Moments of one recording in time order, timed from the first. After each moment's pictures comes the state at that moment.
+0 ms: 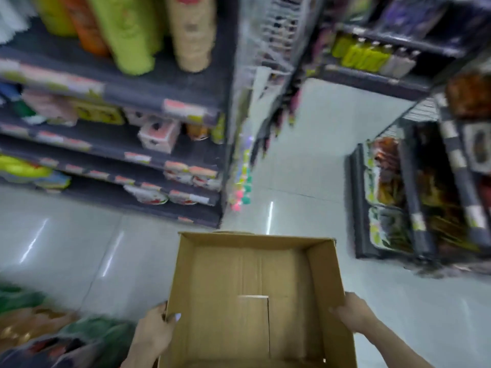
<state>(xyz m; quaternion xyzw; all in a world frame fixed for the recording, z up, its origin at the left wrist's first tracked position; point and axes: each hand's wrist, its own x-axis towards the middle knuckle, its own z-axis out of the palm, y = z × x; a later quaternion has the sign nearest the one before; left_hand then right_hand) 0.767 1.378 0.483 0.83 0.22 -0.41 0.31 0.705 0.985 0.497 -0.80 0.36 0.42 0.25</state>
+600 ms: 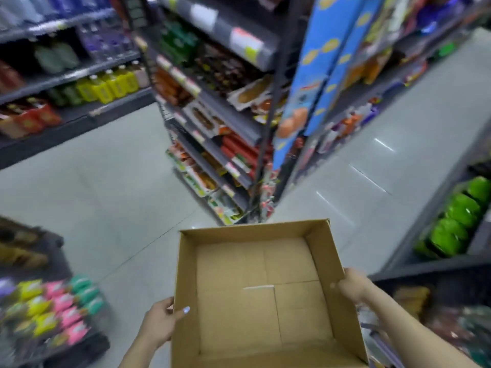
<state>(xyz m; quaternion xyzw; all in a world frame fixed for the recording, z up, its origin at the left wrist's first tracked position) 0.740 0.906 0.553 0.82 -0.14 -0.51 0.21 0.404 0.668 0.570 -0.63 0.64 0.22 0.40</state>
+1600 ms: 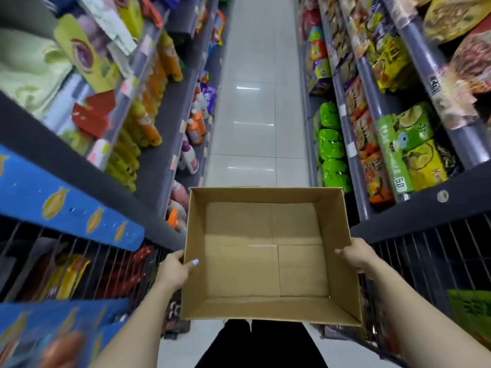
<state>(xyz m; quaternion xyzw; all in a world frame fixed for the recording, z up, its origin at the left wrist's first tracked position) 0.566 0.324 0.554 0.71 -0.48 -0.51 0.02 0.186 0.424 0.580 -0.21 0.86 -0.07 0.45</state>
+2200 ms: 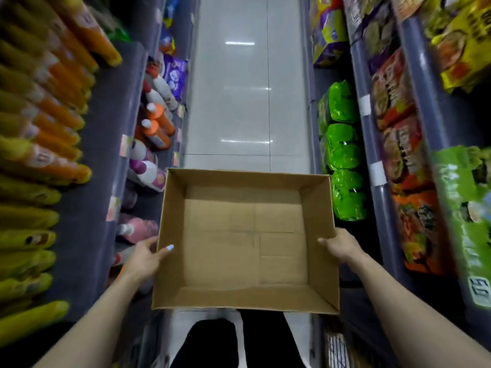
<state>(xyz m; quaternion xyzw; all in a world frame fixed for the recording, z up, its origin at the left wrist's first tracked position) 0.417 0.043 0.455 0.72 -0.50 -0.49 -0.02 0.053 0.161 0.428 -0.19 0.85 -0.07 0.48</state>
